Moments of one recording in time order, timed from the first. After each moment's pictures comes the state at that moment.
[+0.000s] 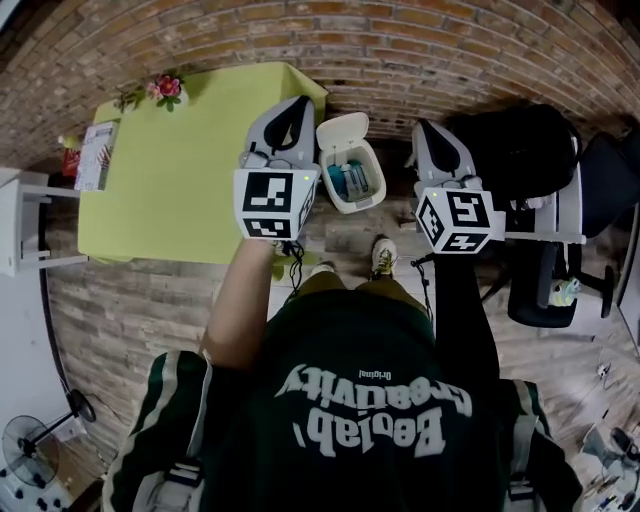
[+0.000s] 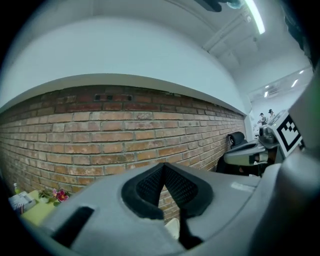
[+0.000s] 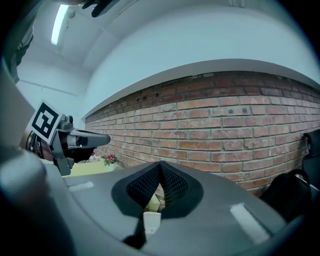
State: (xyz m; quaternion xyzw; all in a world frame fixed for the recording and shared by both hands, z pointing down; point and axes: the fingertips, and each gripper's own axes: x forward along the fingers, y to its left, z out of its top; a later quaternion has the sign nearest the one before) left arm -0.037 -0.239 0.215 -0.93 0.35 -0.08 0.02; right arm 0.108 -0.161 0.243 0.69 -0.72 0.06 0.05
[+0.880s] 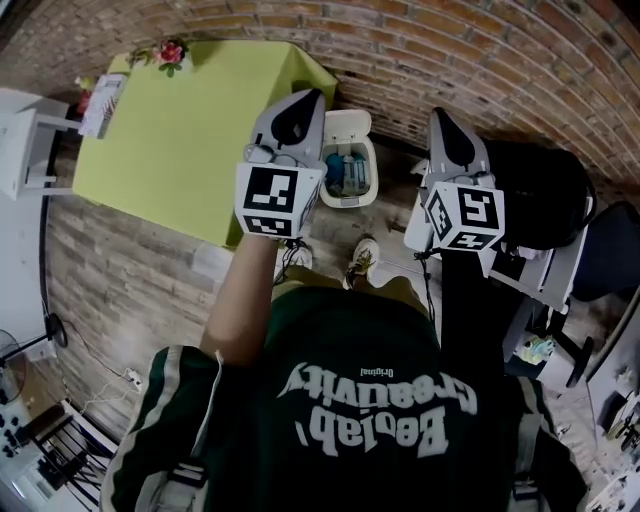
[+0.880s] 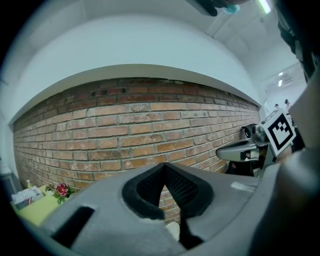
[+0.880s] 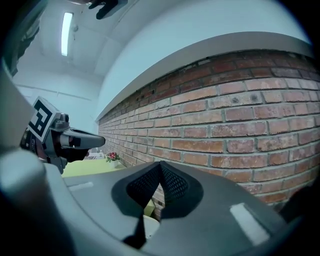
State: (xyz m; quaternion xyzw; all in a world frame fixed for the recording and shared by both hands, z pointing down) left arm 0.051 -0.249 0.242 -0.90 0.42 -0.10 0.01; right arm 0.210 -0.214 0.267 0.62 -0.78 0.04 0.05
